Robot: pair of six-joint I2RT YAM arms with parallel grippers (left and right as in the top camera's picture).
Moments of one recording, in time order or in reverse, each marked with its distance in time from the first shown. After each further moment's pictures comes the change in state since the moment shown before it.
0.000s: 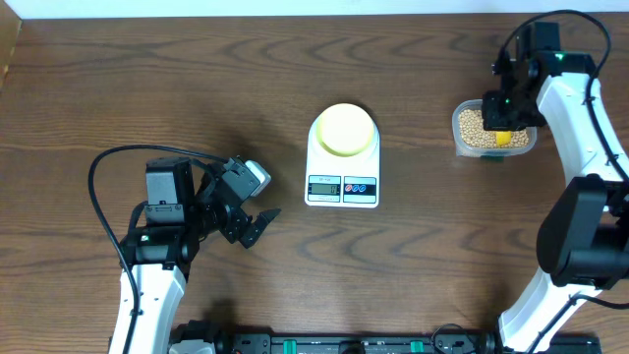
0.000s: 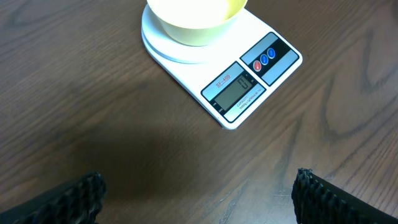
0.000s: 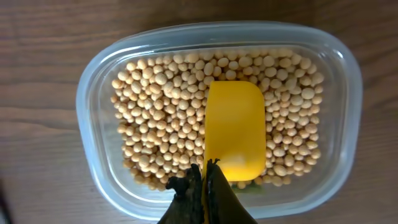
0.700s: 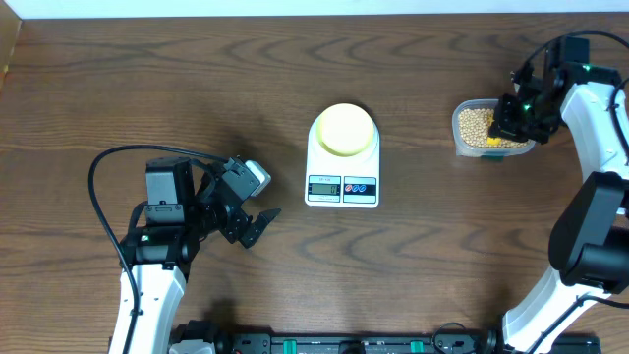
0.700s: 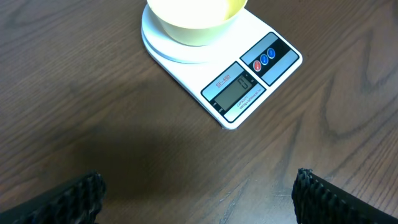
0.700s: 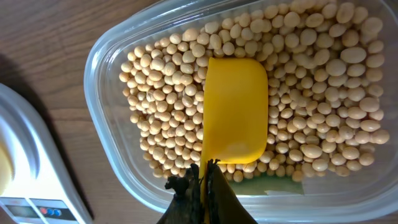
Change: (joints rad) left arm 0.000 0.000 0.000 0.000 0.000 0.000; right arm -0.106 0.000 -0.072 0.027 -0.277 0.106
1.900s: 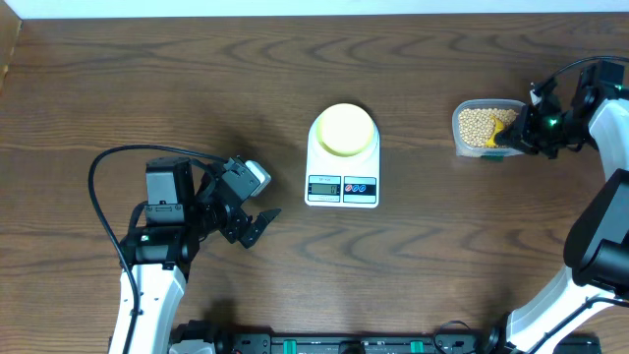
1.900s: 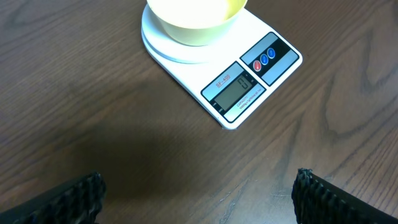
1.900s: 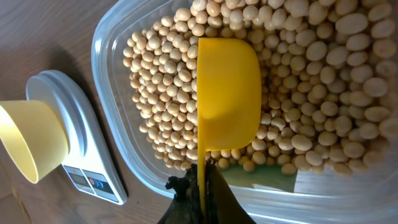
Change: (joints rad) left arm 0.000 0.000 0.000 0.000 0.000 0.000; right arm -0.147 0.004 -0.095 0.045 -0.281 -0.083
